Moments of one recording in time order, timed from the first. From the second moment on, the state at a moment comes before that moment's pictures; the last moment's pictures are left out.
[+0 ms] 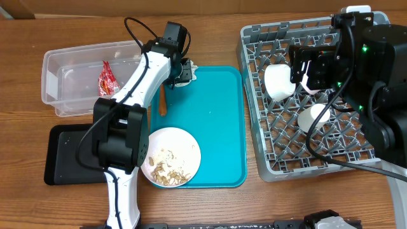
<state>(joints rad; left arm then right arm) -0.28 2.21 1.80 -0.85 -0.02 -0.39 0.24 1.29 1.79 -1.07 0.02 0.15</state>
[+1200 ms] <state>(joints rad) -0.02 1.93 2.05 -1.25 -0.14 -0.44 0.24 1.29 1.79 -1.06 0.02 0.15</state>
